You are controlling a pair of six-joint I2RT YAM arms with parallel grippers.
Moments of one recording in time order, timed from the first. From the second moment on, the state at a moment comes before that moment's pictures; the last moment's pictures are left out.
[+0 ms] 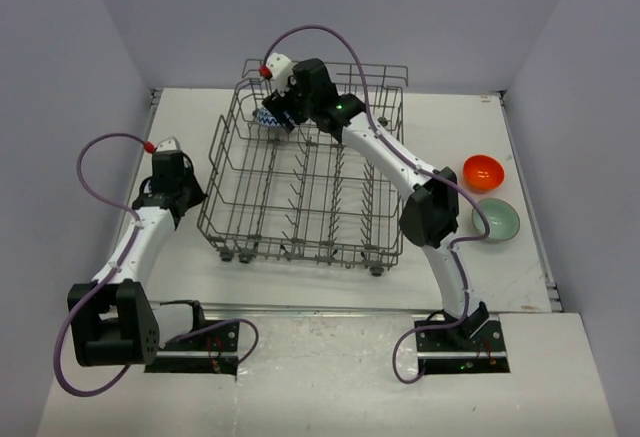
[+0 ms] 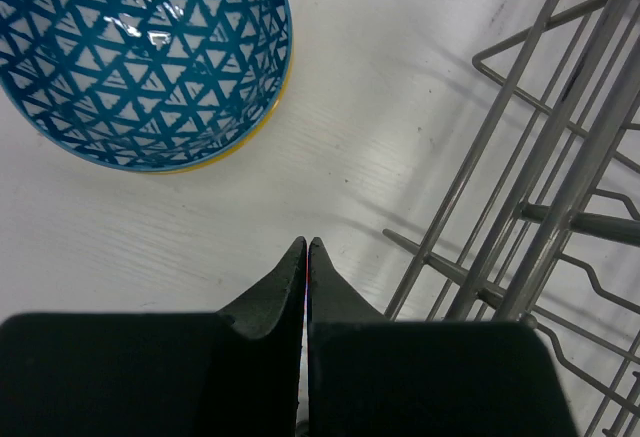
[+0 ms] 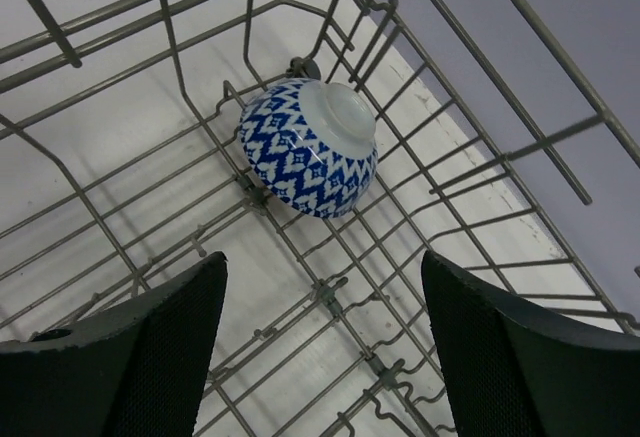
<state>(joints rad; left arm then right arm) 0.05 1.20 0.78 -0.36 -0.13 -0.38 0.69 2.27 2.32 -0.51 0.03 -0.30</state>
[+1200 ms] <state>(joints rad) 0.04 1.01 0.66 -0.24 0.06 -0.50 0.85 2.35 2.10 -0.30 0.14 -0.60</state>
